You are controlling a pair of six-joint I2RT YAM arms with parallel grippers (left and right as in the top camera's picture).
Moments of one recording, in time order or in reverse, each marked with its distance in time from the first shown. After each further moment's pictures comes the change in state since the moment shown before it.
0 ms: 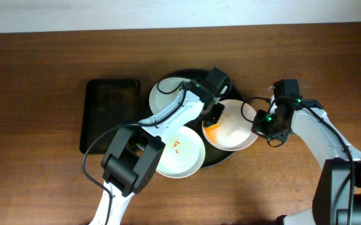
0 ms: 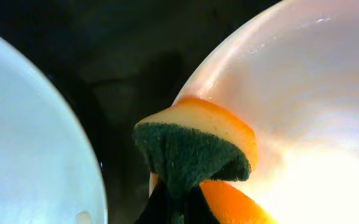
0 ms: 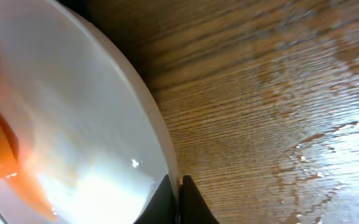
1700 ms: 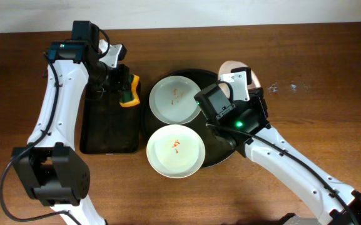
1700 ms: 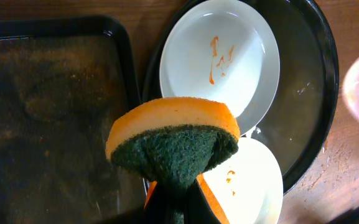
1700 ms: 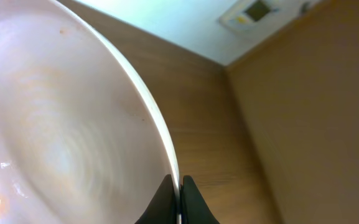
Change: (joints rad) left arm 0.654 -0.311 0.080 -0.469 0.356 0.192; right arm 0.644 -0.148 0.151 0.068 1.262 -0.173
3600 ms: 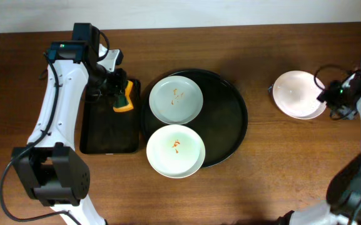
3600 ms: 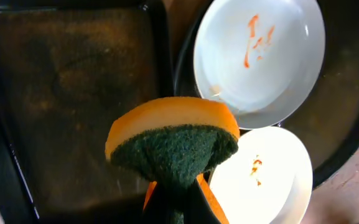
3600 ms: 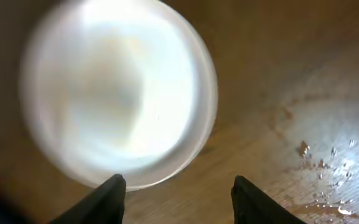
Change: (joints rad) left arm 0.000 0.000 0.000 -0.057 -0.116 0.000; right arm -1.074 0.257 0.265 -0.176 -1.180 0.037
